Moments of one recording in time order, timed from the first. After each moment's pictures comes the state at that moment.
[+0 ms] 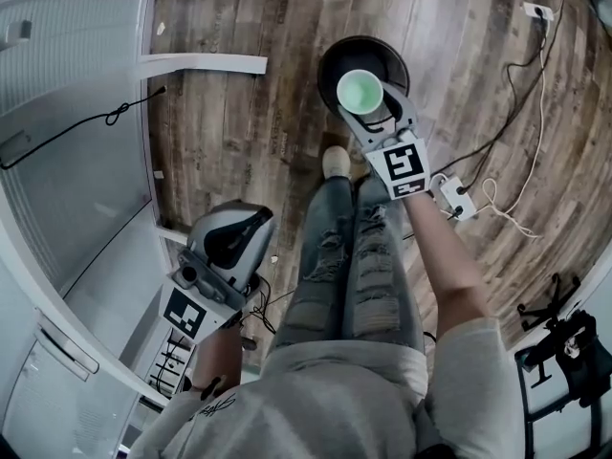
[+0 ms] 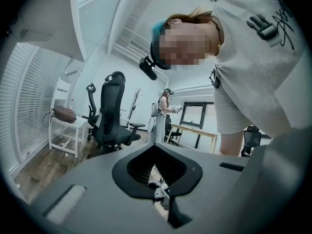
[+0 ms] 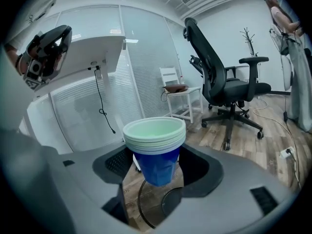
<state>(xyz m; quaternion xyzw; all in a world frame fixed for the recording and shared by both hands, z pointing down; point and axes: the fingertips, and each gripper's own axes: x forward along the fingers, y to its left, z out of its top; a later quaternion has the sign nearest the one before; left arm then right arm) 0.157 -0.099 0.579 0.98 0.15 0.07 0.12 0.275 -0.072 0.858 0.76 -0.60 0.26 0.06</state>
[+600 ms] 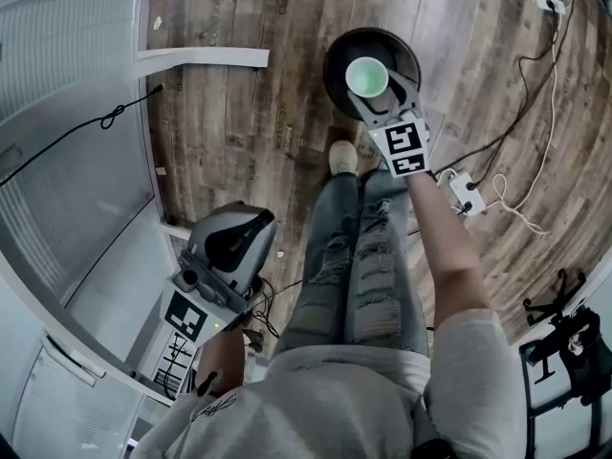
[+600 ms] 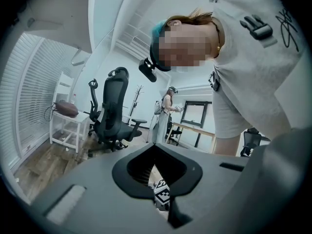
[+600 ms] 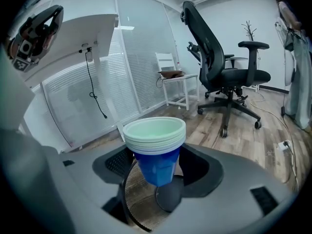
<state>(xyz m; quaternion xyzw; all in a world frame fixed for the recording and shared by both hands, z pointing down) 0.160 -0.113 0.606 0.98 0.15 0.09 0.14 0.283 -0.077 0.946 0.75 -0.58 0.31 0.11</state>
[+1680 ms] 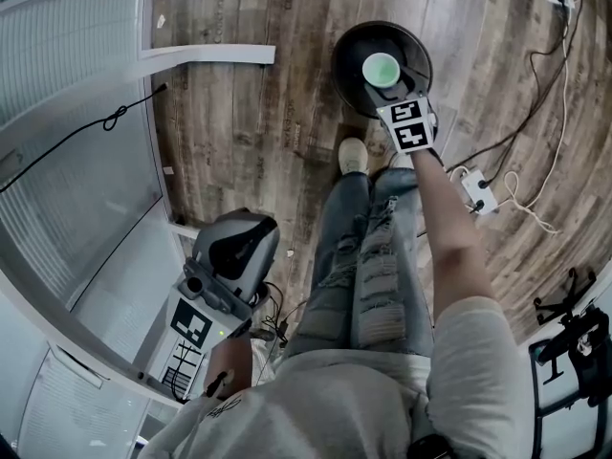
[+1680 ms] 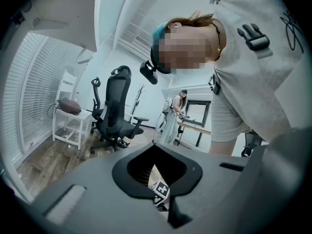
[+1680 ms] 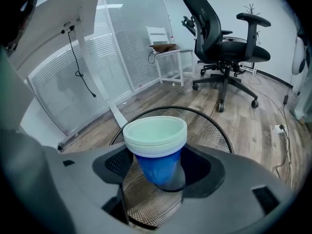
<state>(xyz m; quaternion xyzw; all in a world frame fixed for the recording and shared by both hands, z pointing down) 0.148 -0.115 0.617 0.97 0.14 0.10 0.15 0.279 -0.052 1.043 0.72 -0.53 0.42 0.17</state>
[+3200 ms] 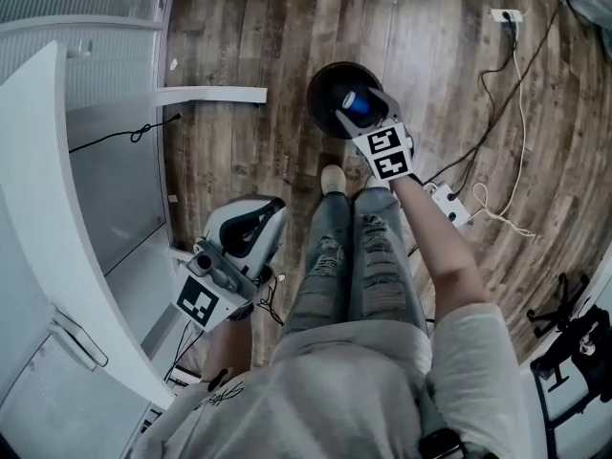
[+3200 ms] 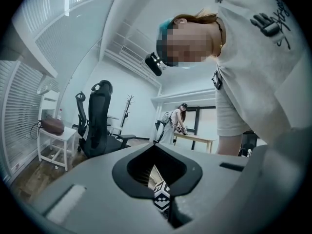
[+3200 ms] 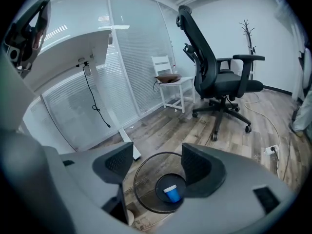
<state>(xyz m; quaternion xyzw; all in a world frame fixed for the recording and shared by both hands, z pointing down) 0.188 -0.050 0.503 0.98 0.18 0.03 0.11 0.306 -0.039 0.845 0.75 -0.56 0.35 0.11</state>
